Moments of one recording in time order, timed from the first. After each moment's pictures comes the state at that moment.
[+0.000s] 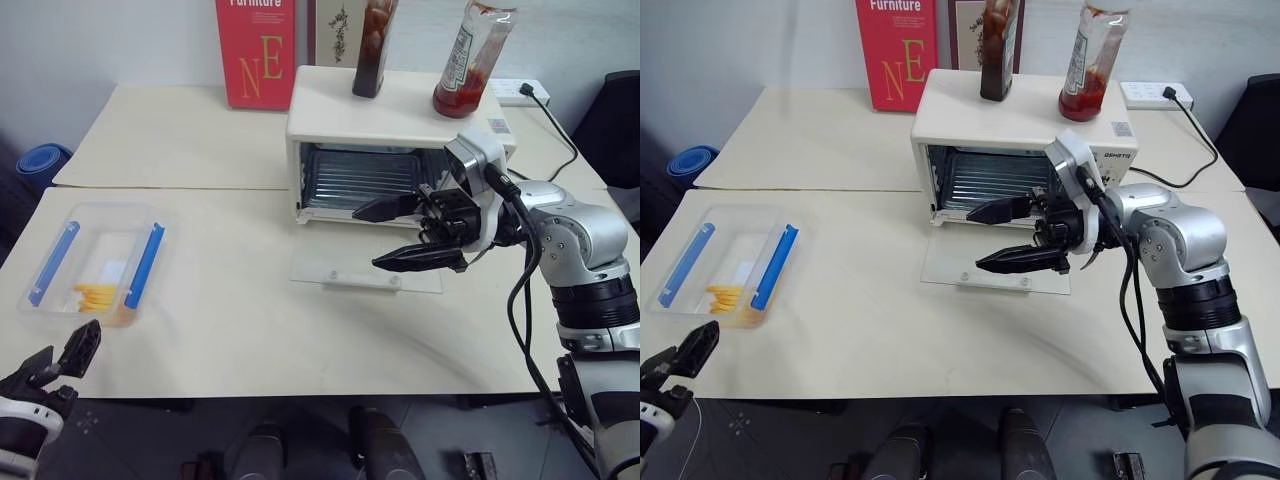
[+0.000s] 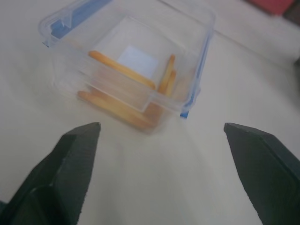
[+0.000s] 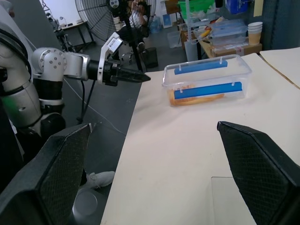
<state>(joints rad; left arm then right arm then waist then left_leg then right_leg) -0.15 0.08 1.44 -1.01 -0.42 1.62 -0.52 -0.86 -0.68 0.11 0.05 0.79 0.71 1.42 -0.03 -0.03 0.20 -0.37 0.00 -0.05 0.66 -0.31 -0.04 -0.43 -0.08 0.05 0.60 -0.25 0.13</state>
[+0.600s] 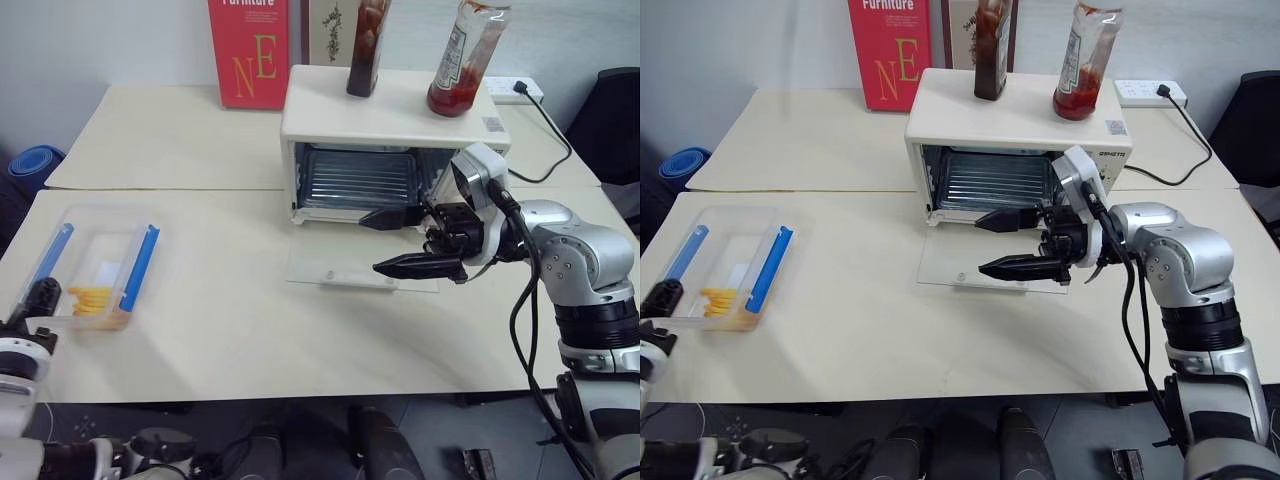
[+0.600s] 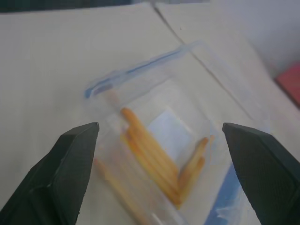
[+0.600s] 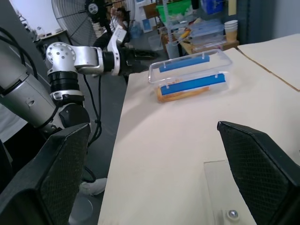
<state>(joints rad) -0.41 0.26 1.46 -0.73 -0.70 1.62 -0.01 -0.73 -0.67 0.02 -0.07 0.80 0.77 1.33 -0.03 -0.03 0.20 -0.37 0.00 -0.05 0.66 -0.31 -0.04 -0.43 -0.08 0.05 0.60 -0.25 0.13</state>
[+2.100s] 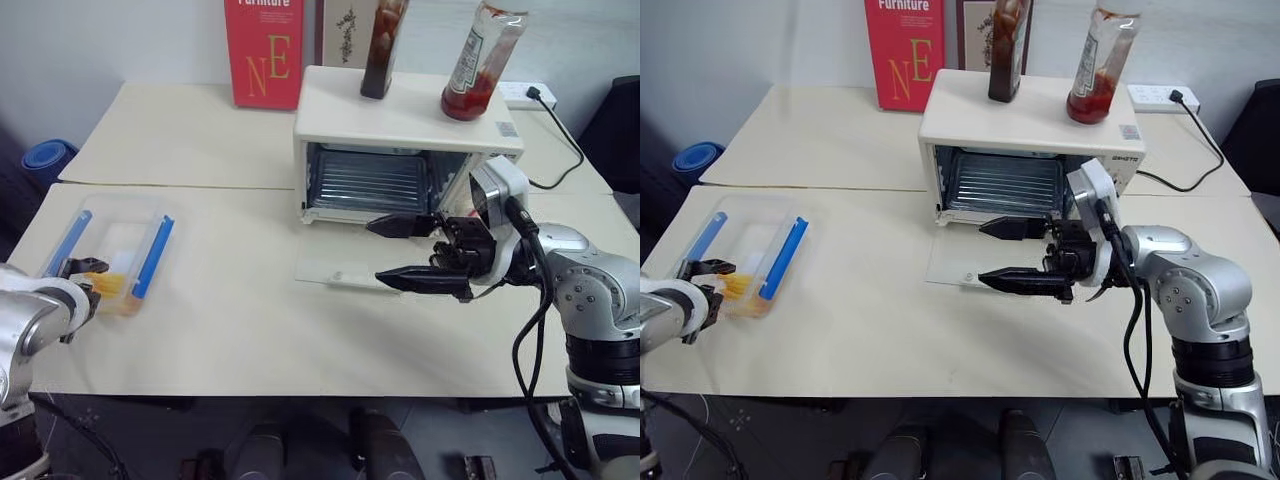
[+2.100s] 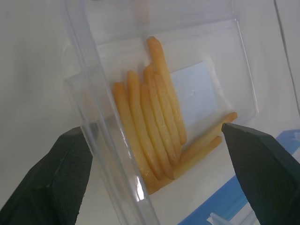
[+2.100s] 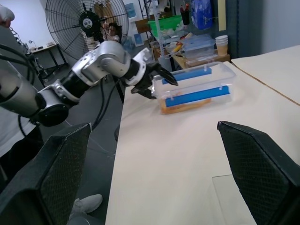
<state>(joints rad) -0.15 0.73 0.58 -0.20 -1.97 0.59 1.36 -0.58 -0.67 -0.09 -0.28 0.91 0.82 1.18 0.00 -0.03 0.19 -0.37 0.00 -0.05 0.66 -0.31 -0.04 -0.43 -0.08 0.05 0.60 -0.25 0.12</state>
